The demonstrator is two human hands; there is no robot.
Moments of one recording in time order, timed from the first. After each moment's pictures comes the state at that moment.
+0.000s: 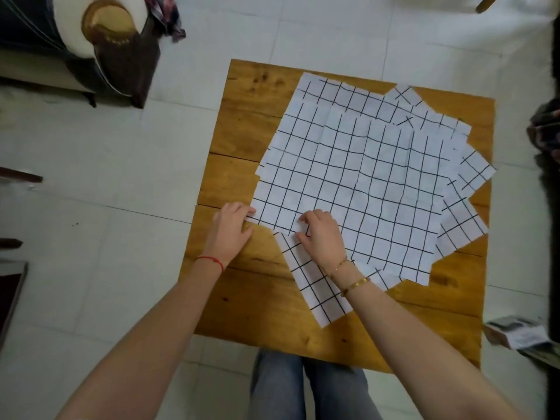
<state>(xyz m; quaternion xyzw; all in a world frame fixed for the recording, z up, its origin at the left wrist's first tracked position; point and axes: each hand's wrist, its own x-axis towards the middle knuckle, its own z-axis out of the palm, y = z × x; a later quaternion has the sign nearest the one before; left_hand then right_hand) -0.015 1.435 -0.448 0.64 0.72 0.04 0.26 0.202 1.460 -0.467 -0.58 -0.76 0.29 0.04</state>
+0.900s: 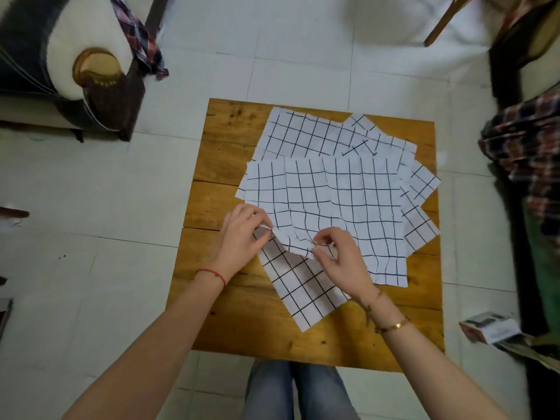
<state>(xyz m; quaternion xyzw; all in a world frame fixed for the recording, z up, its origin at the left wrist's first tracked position) 0.043 1.450 -0.370 0.72 0.61 0.20 0.24 0.284 1.436 -0.369 -0.58 -0.68 0.40 0.22</state>
